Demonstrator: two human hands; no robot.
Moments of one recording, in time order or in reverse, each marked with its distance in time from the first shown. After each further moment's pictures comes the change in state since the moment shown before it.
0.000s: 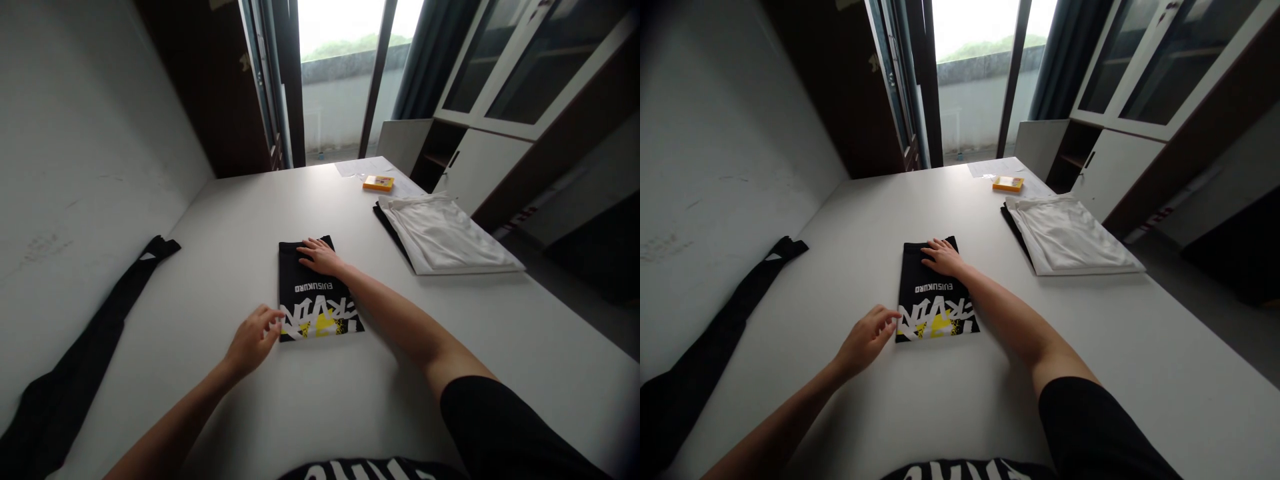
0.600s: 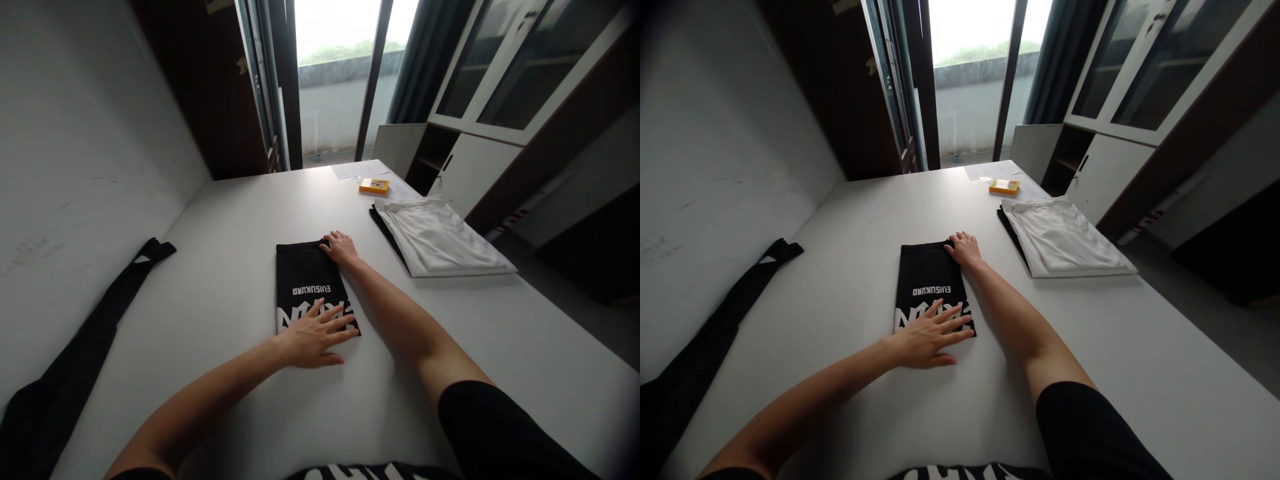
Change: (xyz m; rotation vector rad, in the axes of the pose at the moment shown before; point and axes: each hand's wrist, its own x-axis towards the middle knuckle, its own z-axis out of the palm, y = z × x) left_hand 0.069 0.042 0.079 0.389 -0.387 0.830; right_hand -0.009 0.056 -0.027 -0.239 0.077 0.408
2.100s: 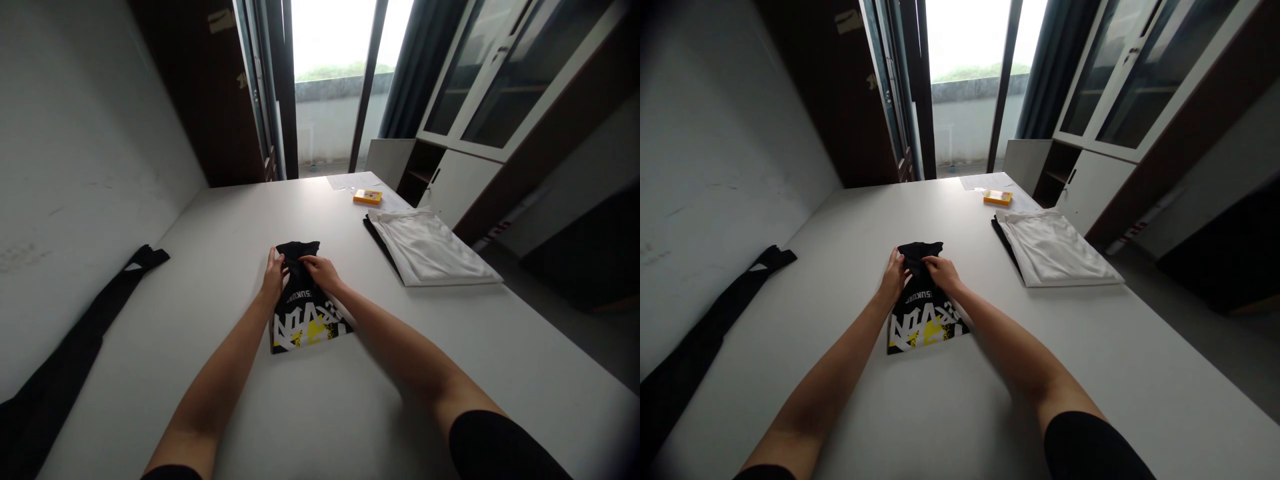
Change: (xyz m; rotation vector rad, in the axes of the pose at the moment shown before) left_hand 0.025 -0.147 -0.022 -1.313 1.152 -0.756; right_hand -0.053 -0.082 -0.036 0.564 0.026 0.010
